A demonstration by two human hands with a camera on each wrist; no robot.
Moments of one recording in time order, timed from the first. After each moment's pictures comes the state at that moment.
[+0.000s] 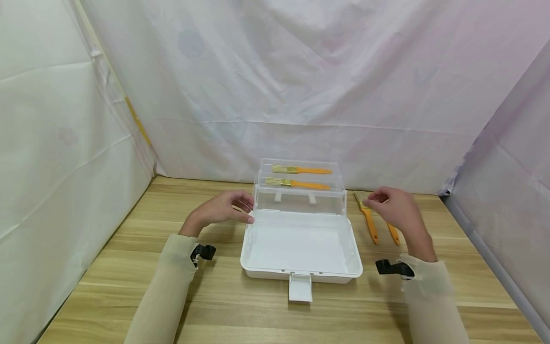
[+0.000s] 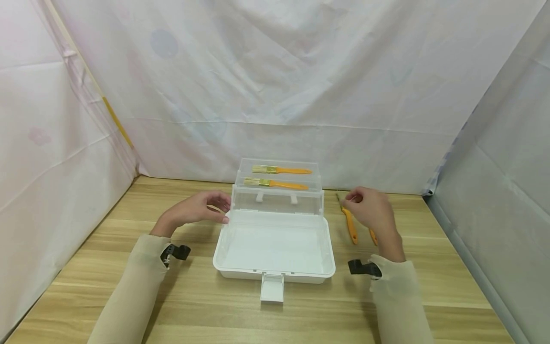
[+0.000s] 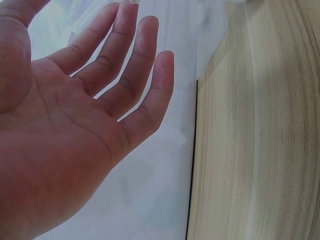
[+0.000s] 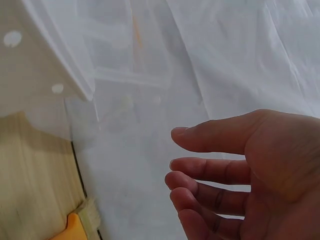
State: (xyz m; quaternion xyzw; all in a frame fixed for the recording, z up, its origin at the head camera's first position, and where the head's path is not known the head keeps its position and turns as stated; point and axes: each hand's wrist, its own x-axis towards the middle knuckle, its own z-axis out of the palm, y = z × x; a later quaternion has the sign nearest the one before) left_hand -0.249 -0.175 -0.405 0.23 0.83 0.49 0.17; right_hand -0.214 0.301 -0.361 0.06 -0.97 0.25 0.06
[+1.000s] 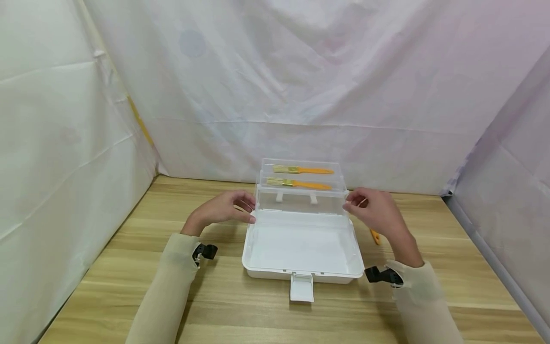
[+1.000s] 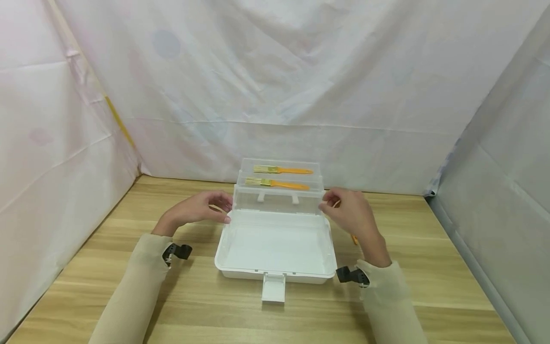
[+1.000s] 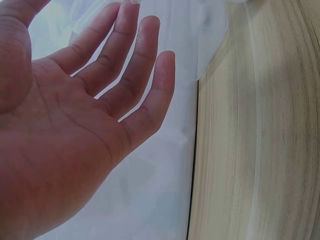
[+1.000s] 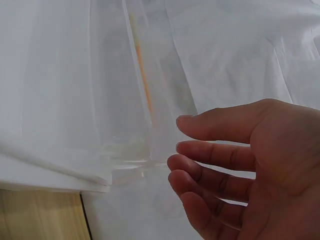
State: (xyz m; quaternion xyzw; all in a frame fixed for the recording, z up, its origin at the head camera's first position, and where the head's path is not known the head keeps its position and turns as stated) left_hand -0.249 -0.174 -0.404 0.23 0.83 0.48 0.17; right_hand -0.206 0.255 -0.356 0.16 -0.95 0.26 0.08
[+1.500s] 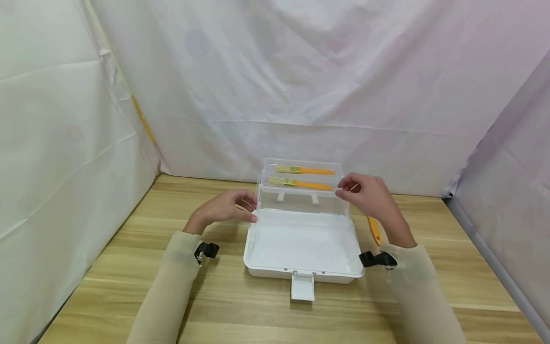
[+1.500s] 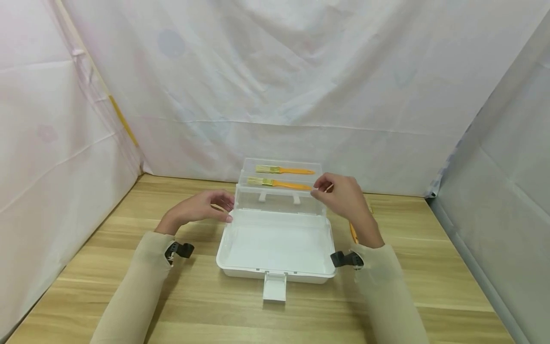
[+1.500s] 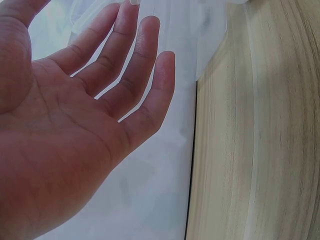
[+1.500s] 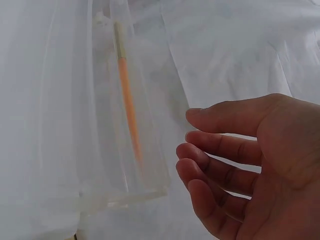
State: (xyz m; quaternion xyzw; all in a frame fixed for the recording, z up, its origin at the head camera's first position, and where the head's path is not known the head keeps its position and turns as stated) left_hand -0.258 -0.170 -0.406 0.23 0.83 0.49 0.17; right_hand -0.235 0.241 -0.336 0.18 -0.94 0.28 0.07
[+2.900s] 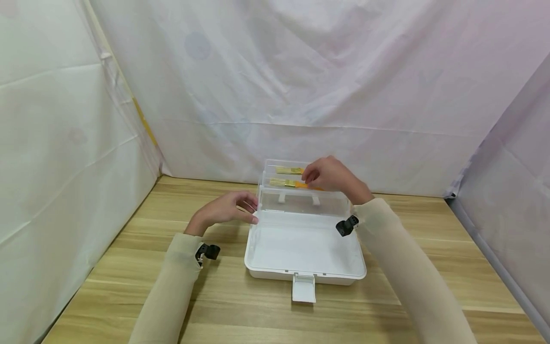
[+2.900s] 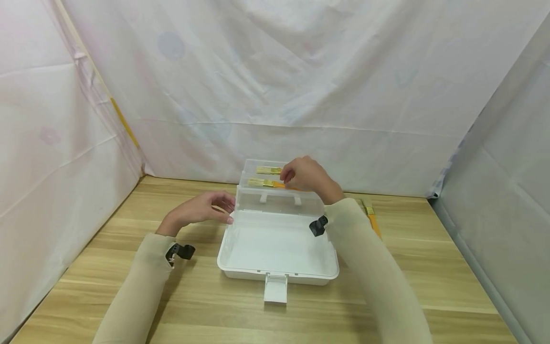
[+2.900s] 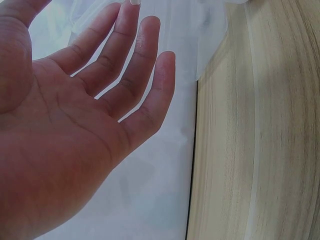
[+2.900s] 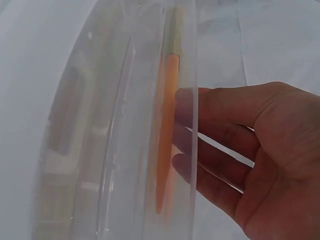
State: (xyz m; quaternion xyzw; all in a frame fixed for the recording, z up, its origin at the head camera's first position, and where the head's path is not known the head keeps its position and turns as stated) left_hand -0.254 -0.171 -0.405 0.23 0.83 0.49 0.17; right_hand -0.313 0.165 -0.320 0.28 -0.94 0.18 -0.08
